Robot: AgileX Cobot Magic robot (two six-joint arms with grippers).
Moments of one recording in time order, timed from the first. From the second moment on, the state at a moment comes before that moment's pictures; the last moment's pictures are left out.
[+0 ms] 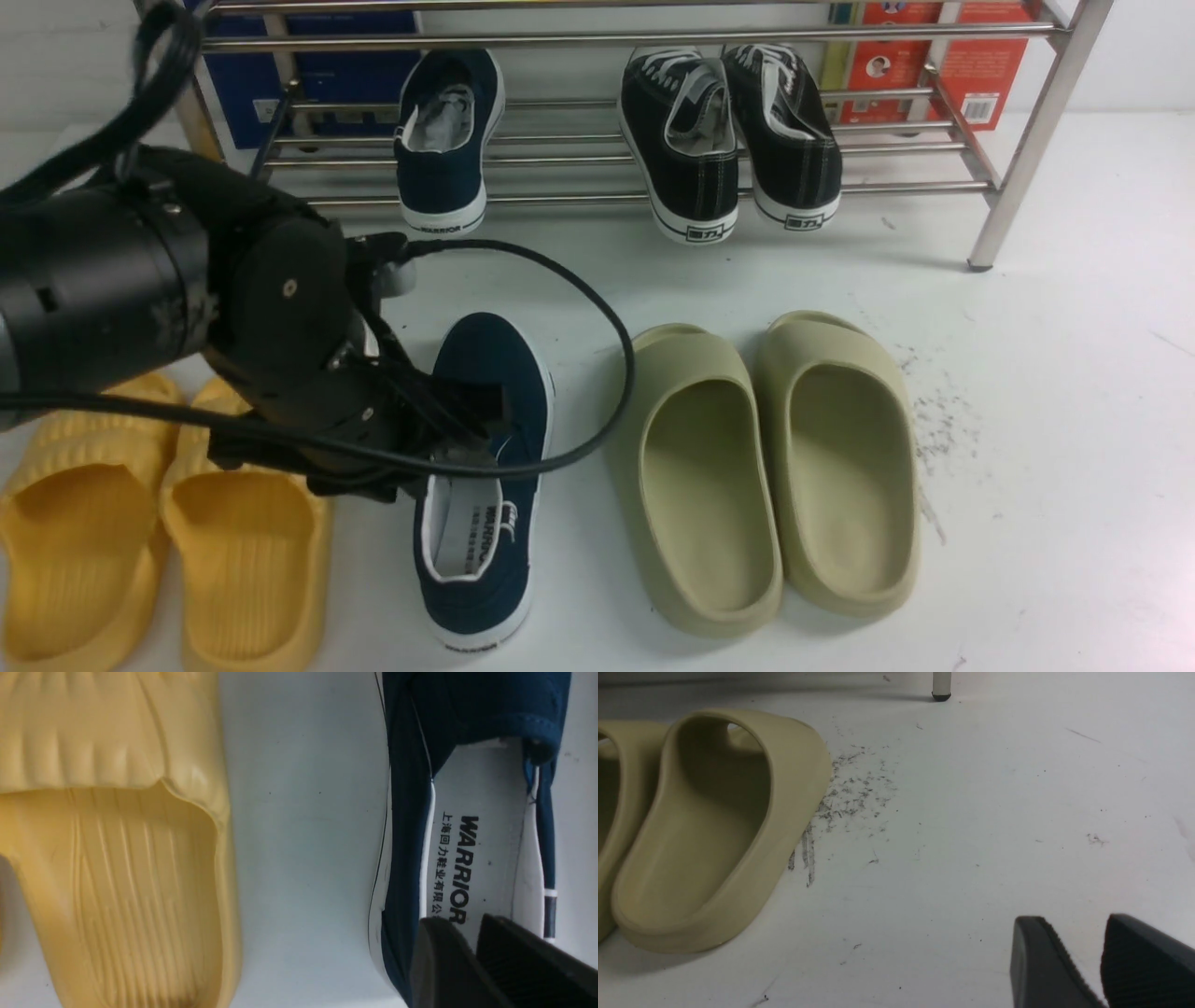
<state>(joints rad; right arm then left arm) -0.04 -0.01 0.02 0.12 0.39 -0.03 -0.48 1.51 -1.03 0.06 0.83 -0.62</state>
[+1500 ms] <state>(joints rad) -0.04 -0.01 0.02 0.12 0.39 -0.03 -0.48 1.63 -1.36 -0.04 0.86 -0.47</state>
